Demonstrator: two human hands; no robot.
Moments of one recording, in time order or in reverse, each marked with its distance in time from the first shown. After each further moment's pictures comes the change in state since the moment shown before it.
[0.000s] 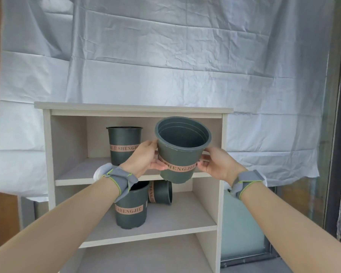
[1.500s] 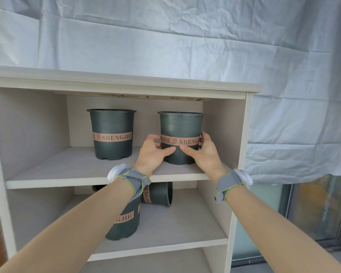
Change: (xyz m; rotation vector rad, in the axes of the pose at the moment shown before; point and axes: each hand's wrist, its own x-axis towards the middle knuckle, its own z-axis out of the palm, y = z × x) left_hand 0.115 -0.092 0.015 0.292 0.293 0.111; right_hand 0.135 0.056 0.003 -0.628 0.168 -0.567
